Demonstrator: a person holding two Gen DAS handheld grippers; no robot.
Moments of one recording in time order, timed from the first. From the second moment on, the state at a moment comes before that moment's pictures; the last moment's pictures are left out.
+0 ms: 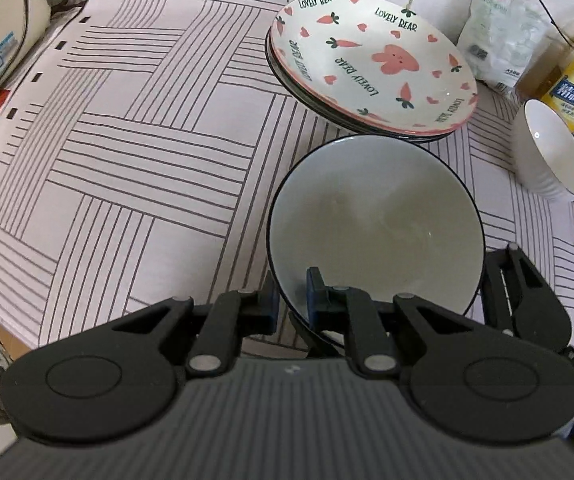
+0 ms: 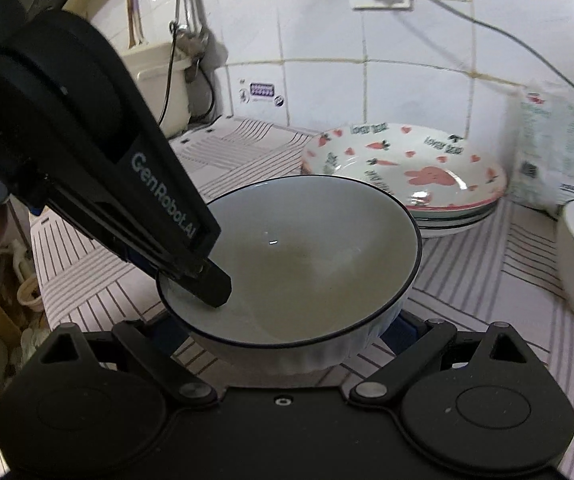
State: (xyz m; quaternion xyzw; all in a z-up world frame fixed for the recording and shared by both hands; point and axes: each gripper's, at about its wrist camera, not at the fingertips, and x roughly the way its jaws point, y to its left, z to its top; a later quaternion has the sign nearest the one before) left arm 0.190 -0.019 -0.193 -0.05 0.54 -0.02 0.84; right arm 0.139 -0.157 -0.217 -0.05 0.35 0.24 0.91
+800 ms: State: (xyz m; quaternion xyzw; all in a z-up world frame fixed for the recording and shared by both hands) left arm 0.191 -0.024 -0.185 -0.07 0.57 0.02 0.82; right arm 0.115 -0.186 -0.188 -0.09 0.37 0.20 0.90
